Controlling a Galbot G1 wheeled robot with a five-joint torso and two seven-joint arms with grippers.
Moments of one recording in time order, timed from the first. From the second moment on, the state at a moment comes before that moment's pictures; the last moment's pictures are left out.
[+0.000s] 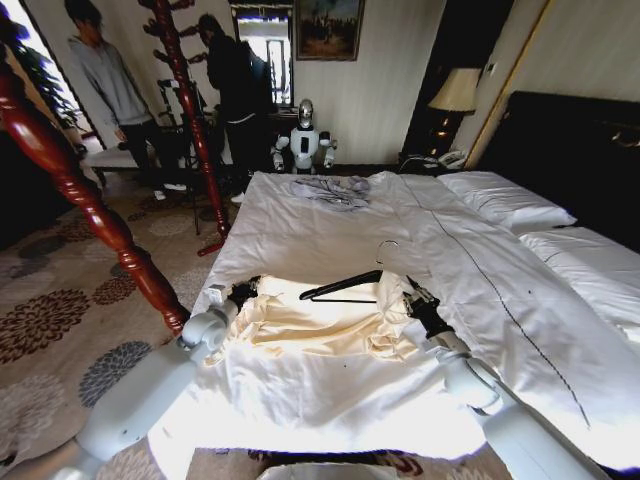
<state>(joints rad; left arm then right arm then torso) 0.74 -0.87 0.01 -1.65 -0.97 0.23 -0.17 -1.37 0.82 0.43 1.91 -0.34 -0.03 0.22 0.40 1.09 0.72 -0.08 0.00</state>
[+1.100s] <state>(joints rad) 0.67 -0.80 -0.05 -1.47 -0.94 0.22 -0.12 -1.35 0.82 0.42 1.88 -0.34 -0.01 0.22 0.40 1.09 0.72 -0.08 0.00</state>
